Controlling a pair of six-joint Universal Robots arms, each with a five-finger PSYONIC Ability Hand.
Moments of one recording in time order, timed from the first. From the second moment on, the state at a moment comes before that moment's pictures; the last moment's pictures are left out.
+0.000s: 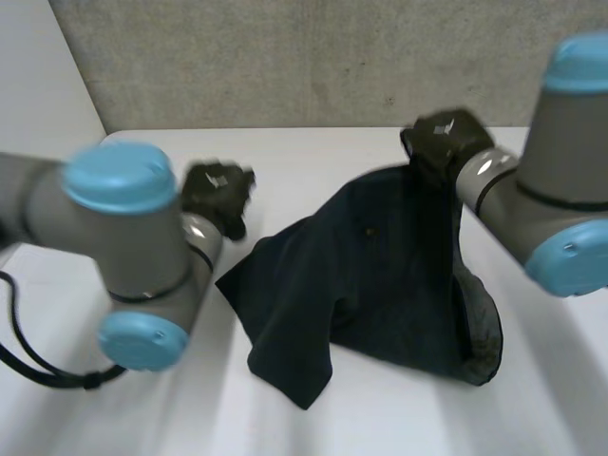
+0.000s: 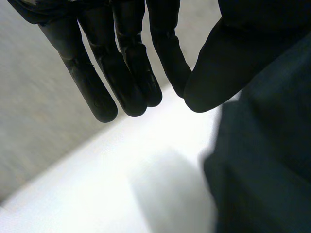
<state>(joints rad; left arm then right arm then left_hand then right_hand) 4.11 -2.05 -1.30 3.23 -1.79 3.40 2.02 -1.09 1.05 0.20 1.52 2.71 1.16 1.19 1.19 1.20 0.98 0.97 1.17 1.16 1.19 0.95</state>
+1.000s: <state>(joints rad) 4.08 -2.03 -1.47 3.08 -1.58 2.82 2.09 -1.47 1.27 0.21 1.43 2.71 0.41 0.41 0.41 0.42 0.25 0.97 1.17 1.16 1.19 0.96</state>
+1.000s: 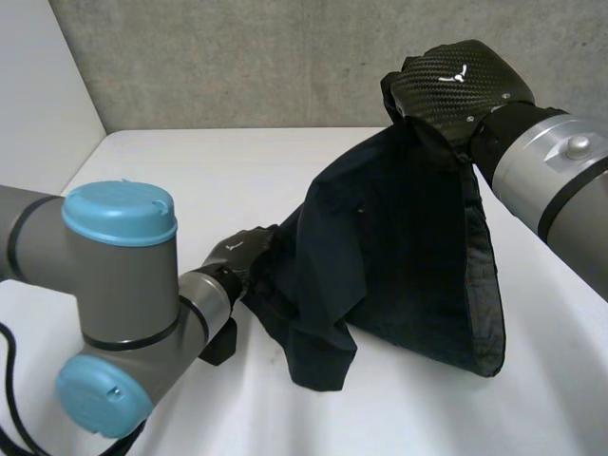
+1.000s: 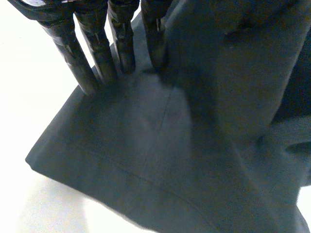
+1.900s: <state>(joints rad) 4.22 -1.91 -1.51 3.24 -1.64 2.94 2.08 -1.56 1.36 0.18 1.42 2.72 1.13 1.19 1.19 1.20 0.98 0.97 1.17 1.16 1.19 0.96</state>
